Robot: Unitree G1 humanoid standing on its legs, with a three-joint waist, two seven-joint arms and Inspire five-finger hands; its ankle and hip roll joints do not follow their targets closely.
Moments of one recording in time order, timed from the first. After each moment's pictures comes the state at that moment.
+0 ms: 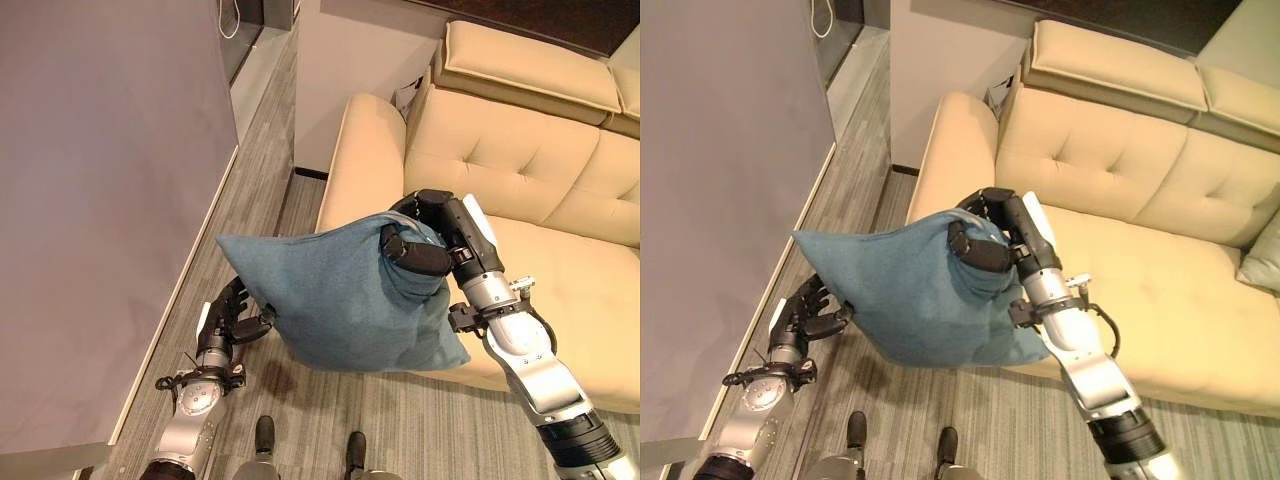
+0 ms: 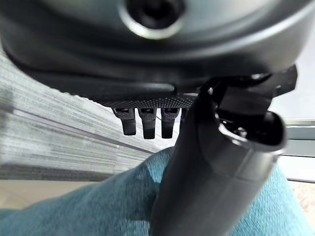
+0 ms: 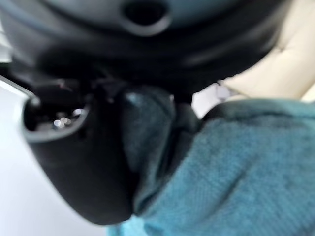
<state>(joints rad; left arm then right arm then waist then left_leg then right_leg) -0.02 0.34 -0.17 0.28 -0.36 -0.15 0.19 -0.23 -0.61 0.19 -0.20 0.18 -0.04 -0.11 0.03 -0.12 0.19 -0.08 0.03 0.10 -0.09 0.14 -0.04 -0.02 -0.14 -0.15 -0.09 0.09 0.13</state>
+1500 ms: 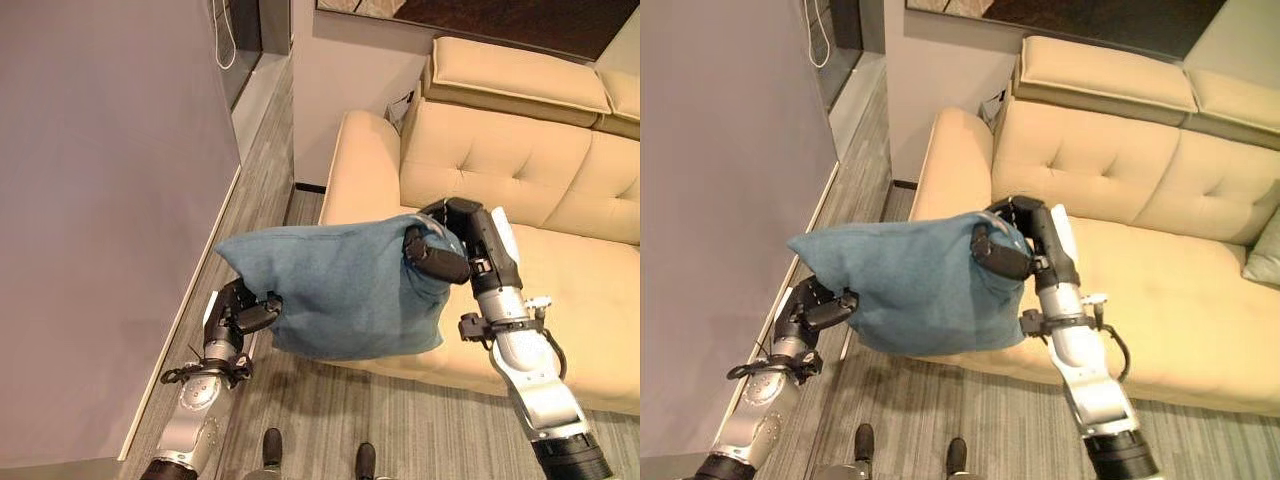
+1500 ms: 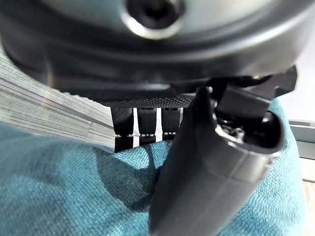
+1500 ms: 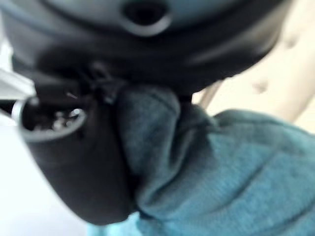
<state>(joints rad) 0.02 0.34 -0.18 0.18 -0.49 -0.14 0.14 -0.06 -0.48 0.07 -0.16 0.06 -0.08 -0.13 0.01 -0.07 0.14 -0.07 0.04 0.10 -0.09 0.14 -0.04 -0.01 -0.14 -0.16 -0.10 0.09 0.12</state>
